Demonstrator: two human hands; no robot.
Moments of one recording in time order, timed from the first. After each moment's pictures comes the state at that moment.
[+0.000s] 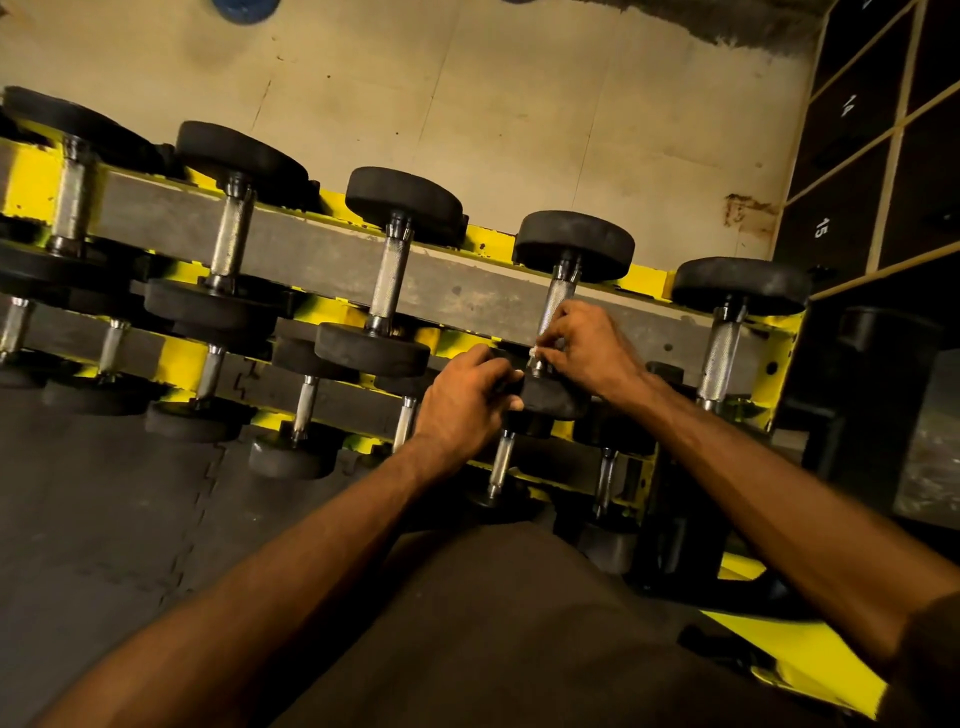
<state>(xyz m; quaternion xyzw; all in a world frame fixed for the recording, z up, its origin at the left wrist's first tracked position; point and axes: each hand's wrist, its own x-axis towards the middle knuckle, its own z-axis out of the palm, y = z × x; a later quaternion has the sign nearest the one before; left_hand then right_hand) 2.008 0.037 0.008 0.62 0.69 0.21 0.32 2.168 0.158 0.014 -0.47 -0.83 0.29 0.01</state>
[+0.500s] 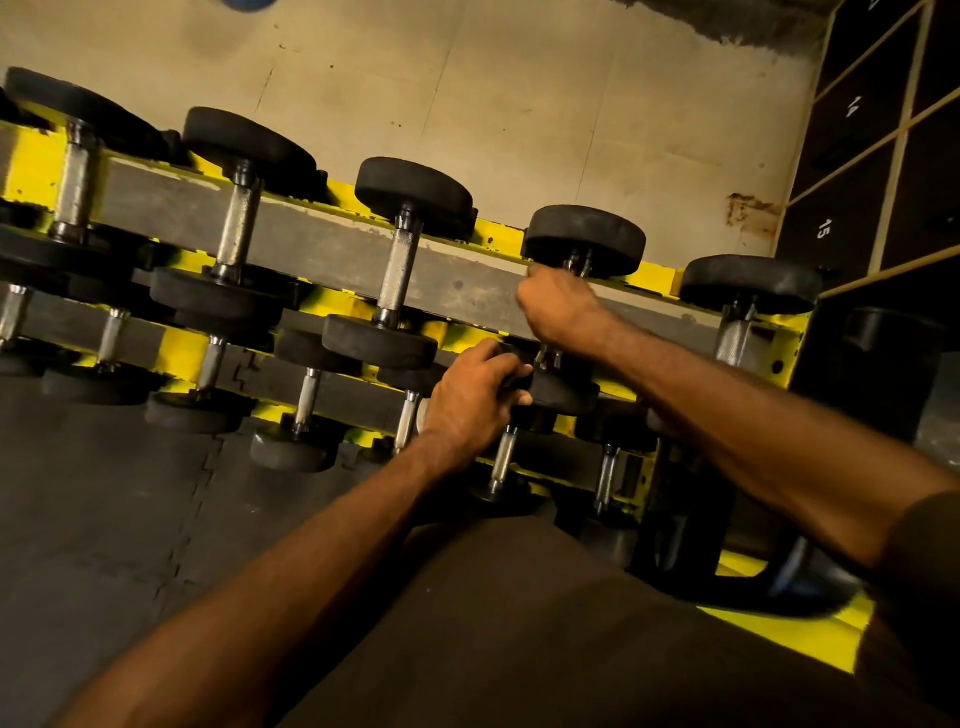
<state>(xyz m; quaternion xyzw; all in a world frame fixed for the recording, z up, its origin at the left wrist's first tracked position) 2.007 0.037 0.006 0.61 0.69 0.23 0.32 2.098 0.185 0.034 -0.40 -0.88 0.12 -0.23</state>
